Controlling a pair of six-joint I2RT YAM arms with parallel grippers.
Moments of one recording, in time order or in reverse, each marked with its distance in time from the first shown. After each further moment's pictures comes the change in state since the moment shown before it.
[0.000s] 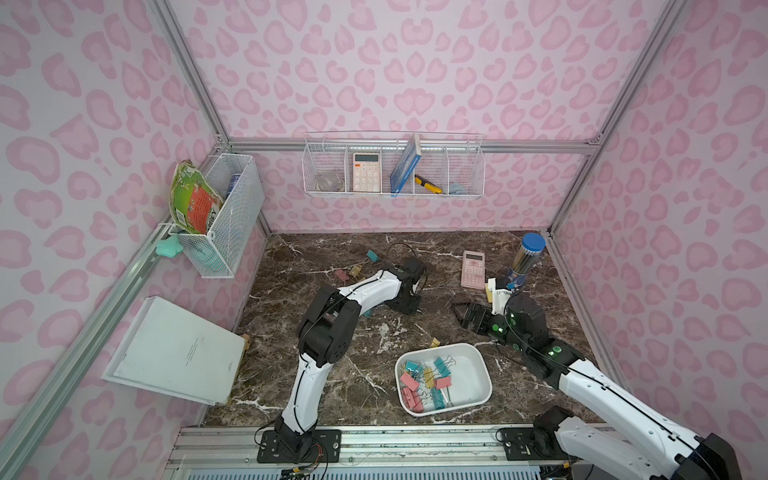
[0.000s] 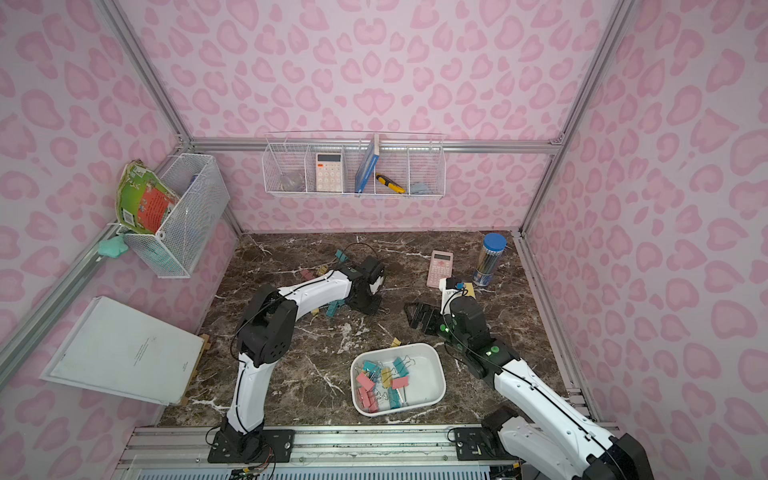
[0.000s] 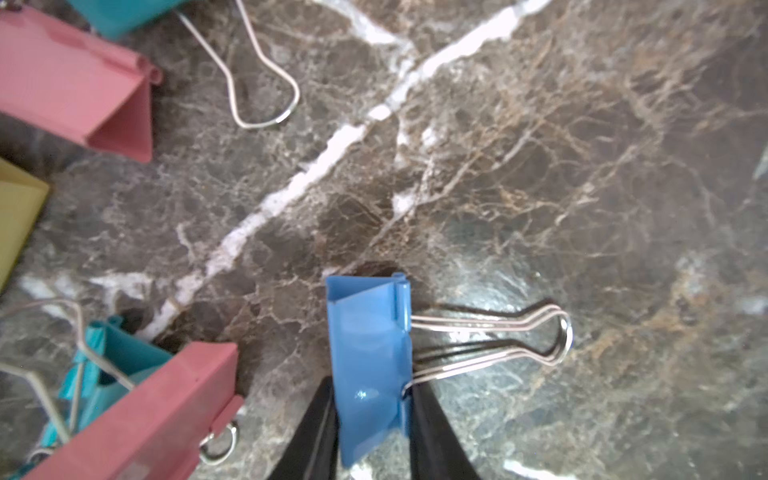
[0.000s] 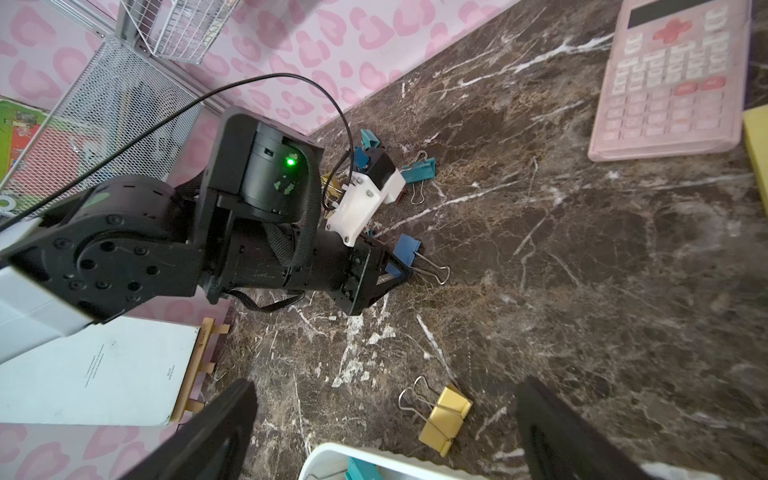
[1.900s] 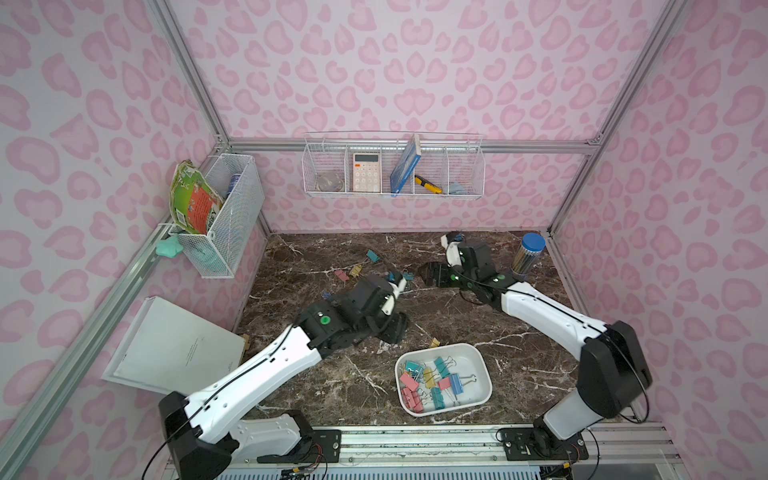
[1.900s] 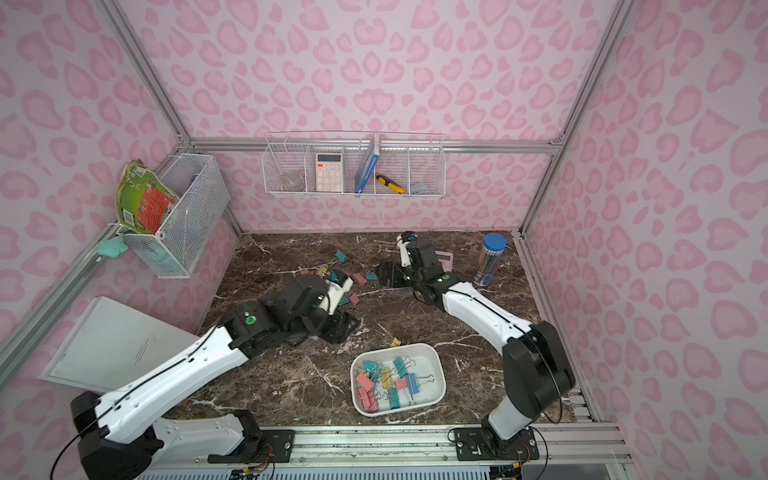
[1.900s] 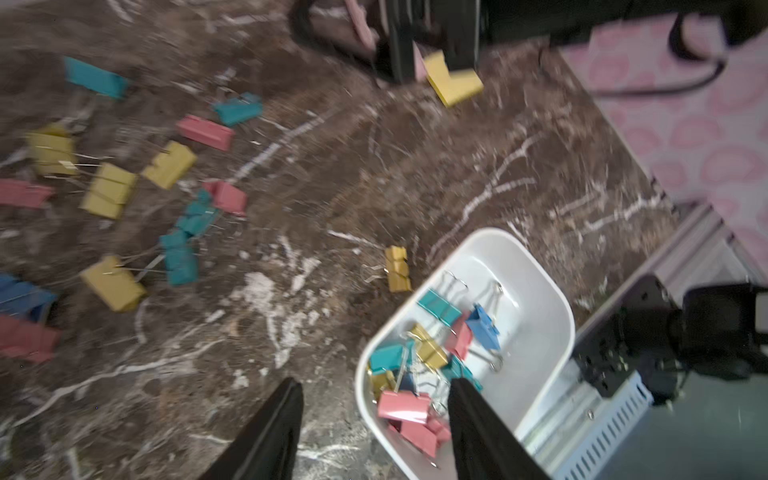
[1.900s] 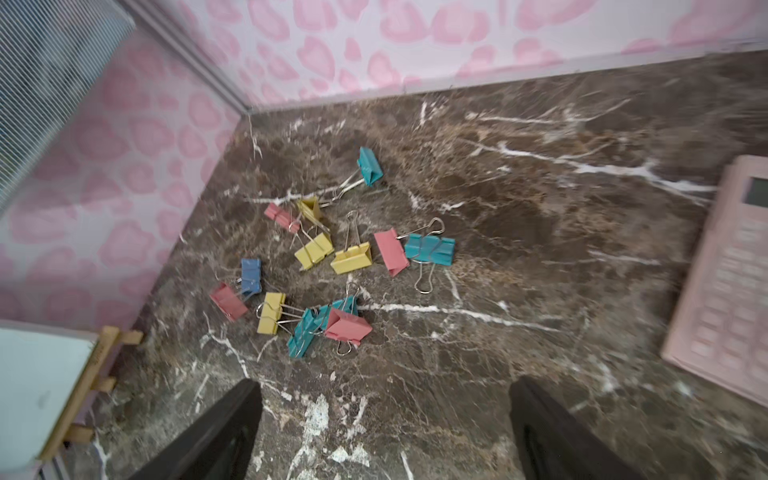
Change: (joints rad) left arm -0.085 -1.038 -0.414 -0.079 0.010 -0.128; right arm 0.045 0.793 0.760 -0.154 0.031 -0.343
